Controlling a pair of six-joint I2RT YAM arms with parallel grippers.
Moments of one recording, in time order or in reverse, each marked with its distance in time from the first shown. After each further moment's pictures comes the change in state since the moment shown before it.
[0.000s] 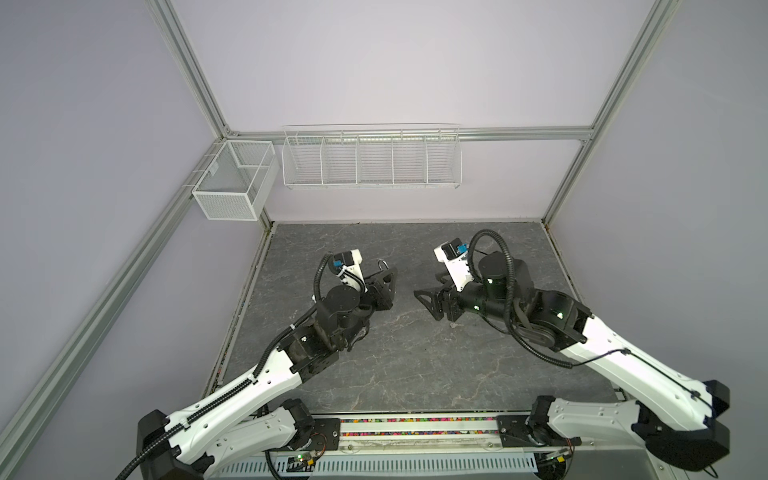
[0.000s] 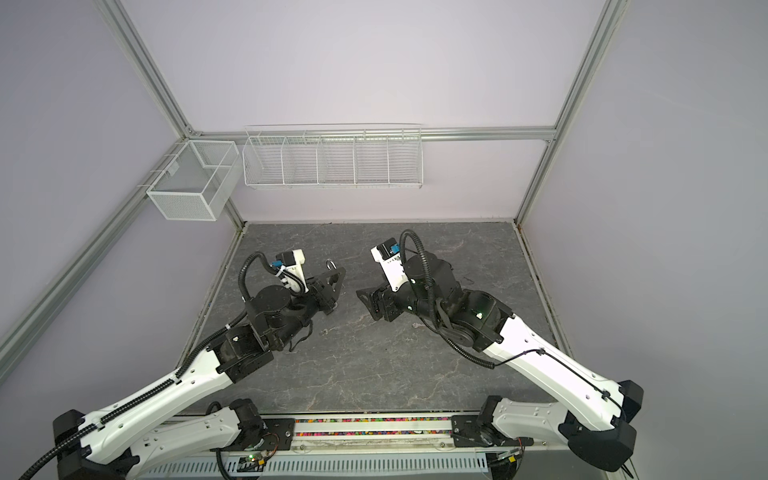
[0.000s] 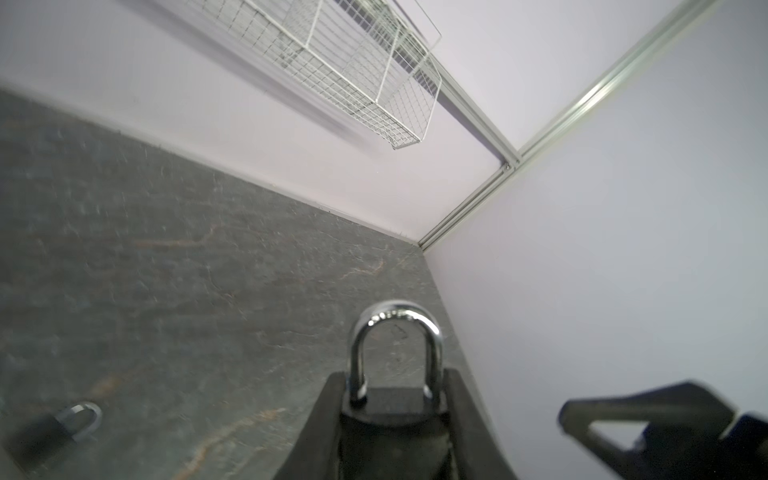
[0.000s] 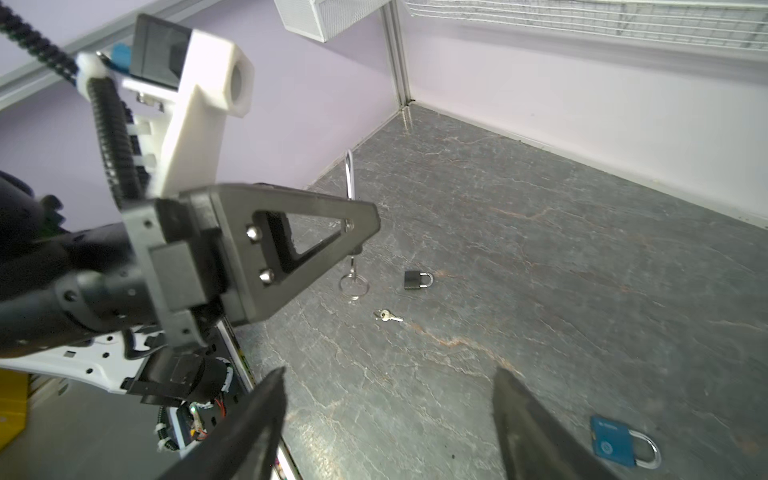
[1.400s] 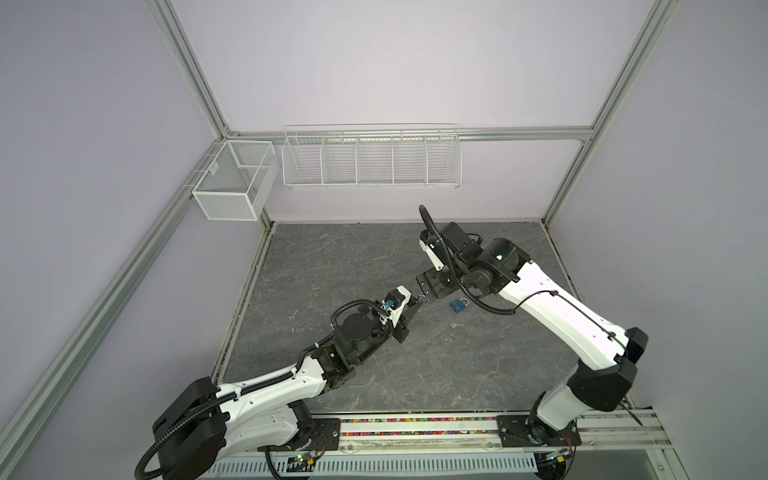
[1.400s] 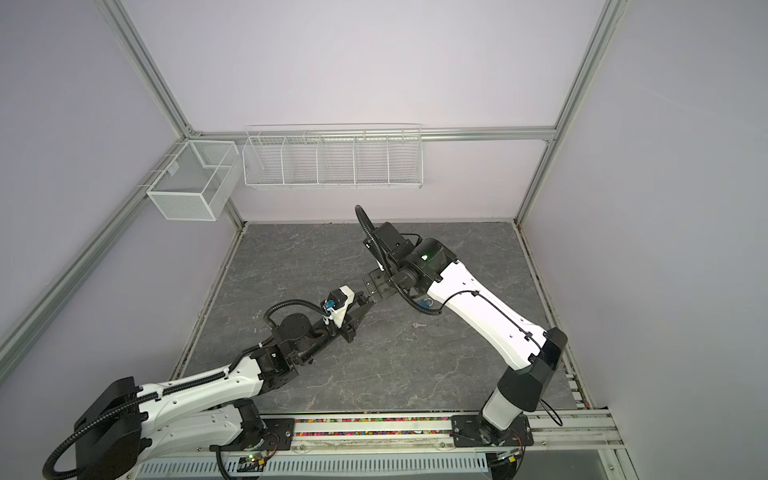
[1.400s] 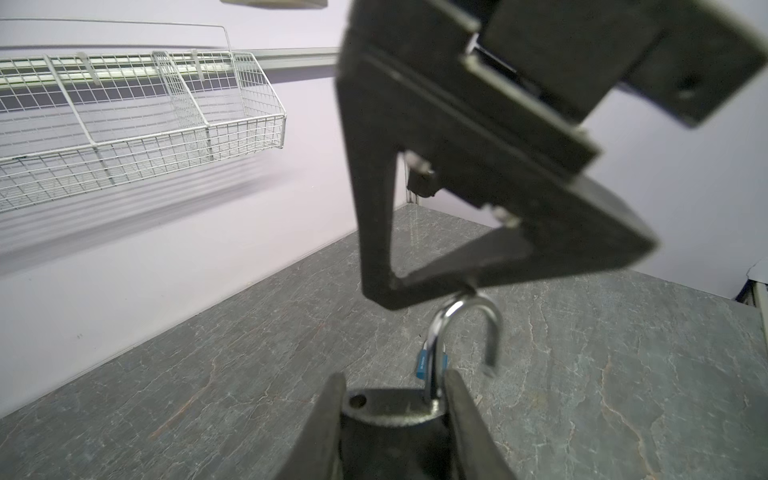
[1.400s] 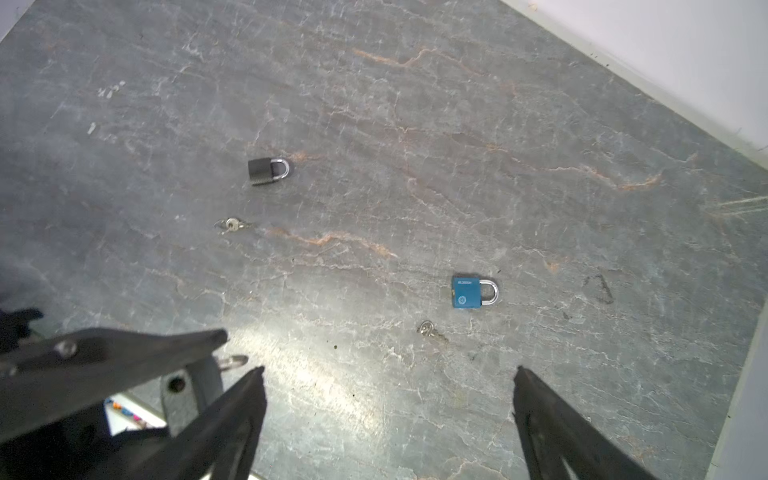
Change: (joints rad) left arm -0.077 0.140 -0.288 0.552 0.174 0.743; right arm -0.093 0.431 0.435 -0.565 0.177 -0.014
